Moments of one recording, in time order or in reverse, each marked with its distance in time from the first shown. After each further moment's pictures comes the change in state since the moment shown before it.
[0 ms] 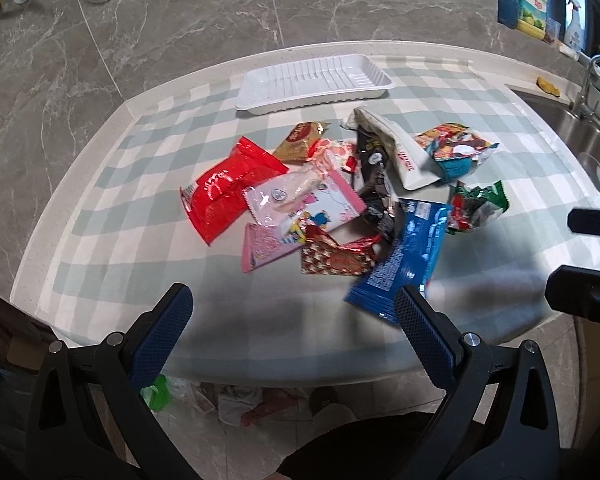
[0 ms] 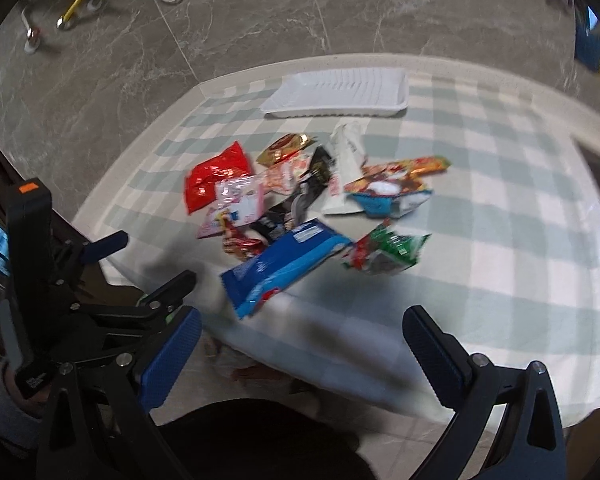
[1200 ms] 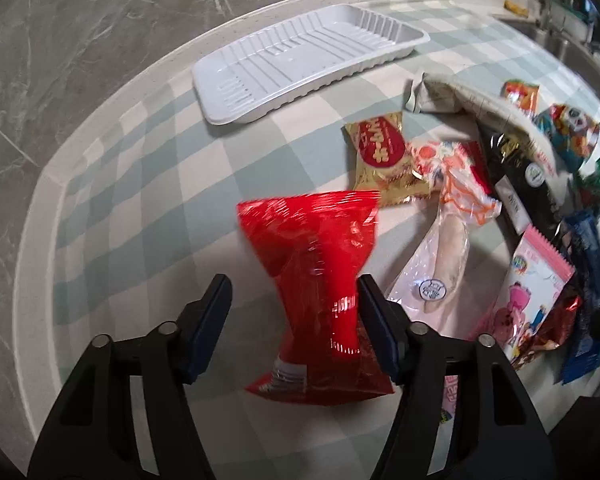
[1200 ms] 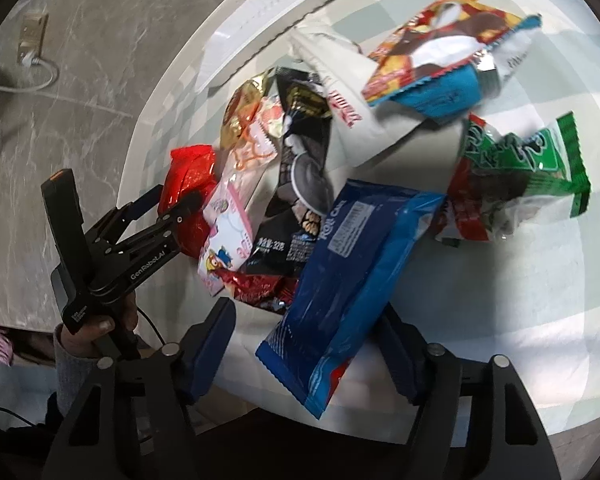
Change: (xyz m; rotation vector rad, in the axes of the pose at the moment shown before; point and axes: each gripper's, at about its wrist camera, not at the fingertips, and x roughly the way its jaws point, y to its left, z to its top) left arm 0.183 0.095 0.116 0.344 0.092 -0.170; right arm 0.120 -0.029 0.019 0.553 0.143 0.178
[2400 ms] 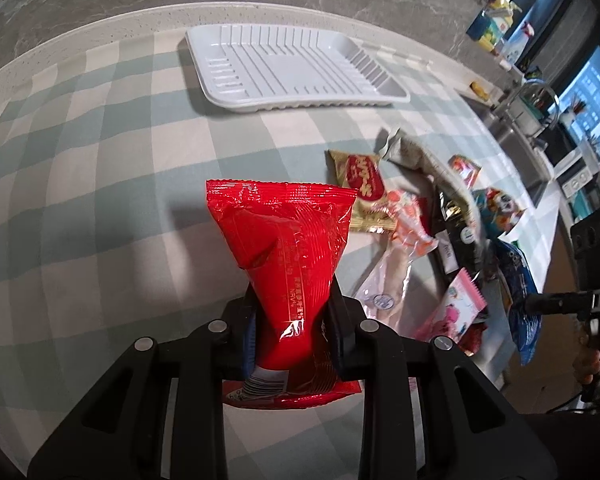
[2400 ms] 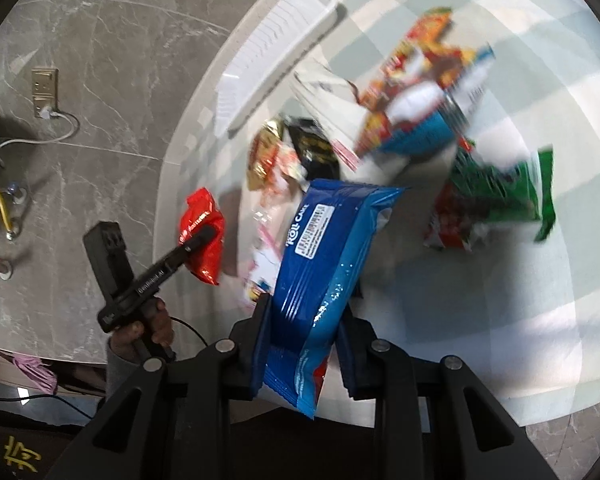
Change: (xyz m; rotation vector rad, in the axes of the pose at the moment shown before) left arm -0.009 0.075 -0.009 -0.247 -0.006 -0.443; right arm -0.047 -0.022 0.001 0.080 -0.091 0.167
